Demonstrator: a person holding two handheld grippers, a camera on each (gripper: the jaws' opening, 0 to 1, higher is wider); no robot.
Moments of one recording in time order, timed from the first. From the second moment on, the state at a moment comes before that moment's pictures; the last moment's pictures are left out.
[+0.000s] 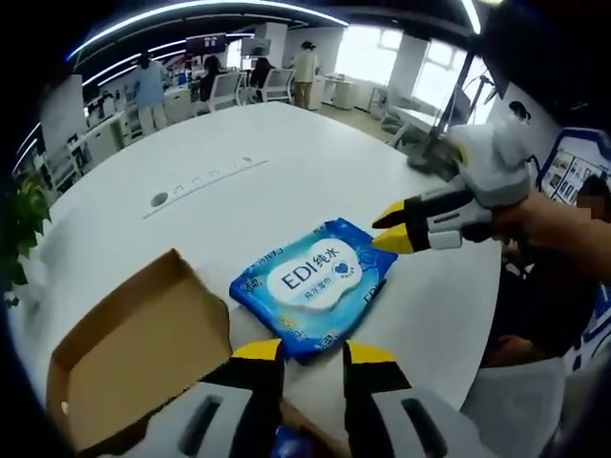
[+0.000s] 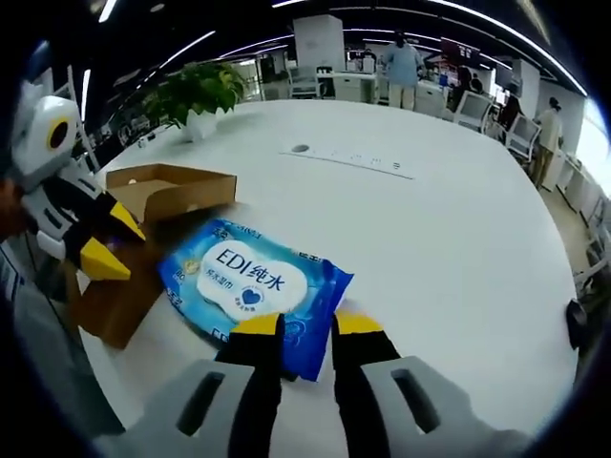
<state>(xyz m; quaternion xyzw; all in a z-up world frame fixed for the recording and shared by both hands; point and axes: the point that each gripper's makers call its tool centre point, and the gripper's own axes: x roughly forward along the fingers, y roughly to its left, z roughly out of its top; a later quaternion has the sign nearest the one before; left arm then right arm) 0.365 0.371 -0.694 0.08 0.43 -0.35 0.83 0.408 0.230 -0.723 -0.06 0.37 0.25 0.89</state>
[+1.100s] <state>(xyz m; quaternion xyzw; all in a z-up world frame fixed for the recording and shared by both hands) 0.319 0.443 -0.681 0.07 0.41 -0.37 0.83 0.362 0.298 -0.664 -0.10 0.35 0.33 0.87</state>
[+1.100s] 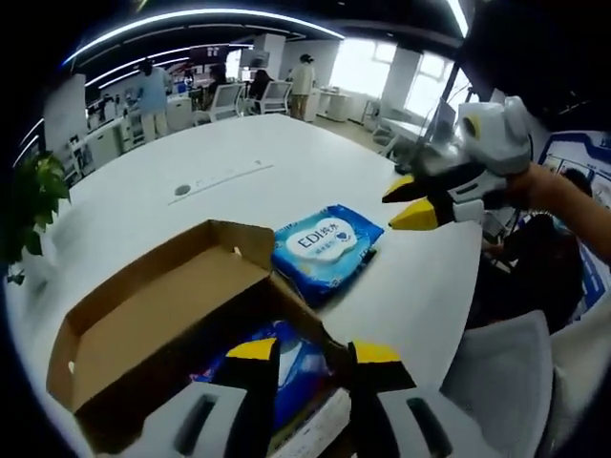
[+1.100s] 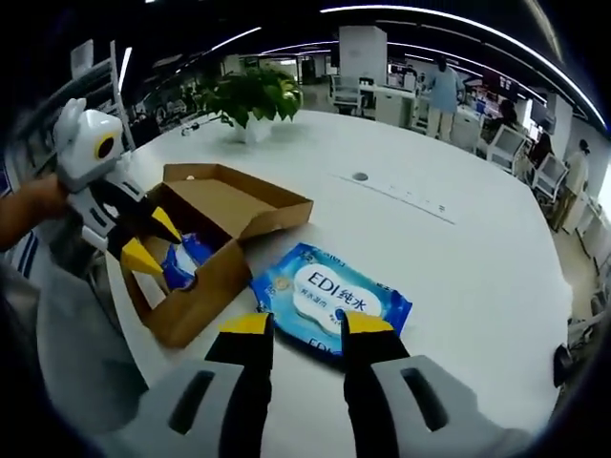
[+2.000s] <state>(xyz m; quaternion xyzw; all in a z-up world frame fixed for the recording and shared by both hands) 0.314 0.486 -0.714 0.18 0.42 -0.45 0.77 0.330 0.402 -0.663 -0.20 0.32 0.48 0.79</state>
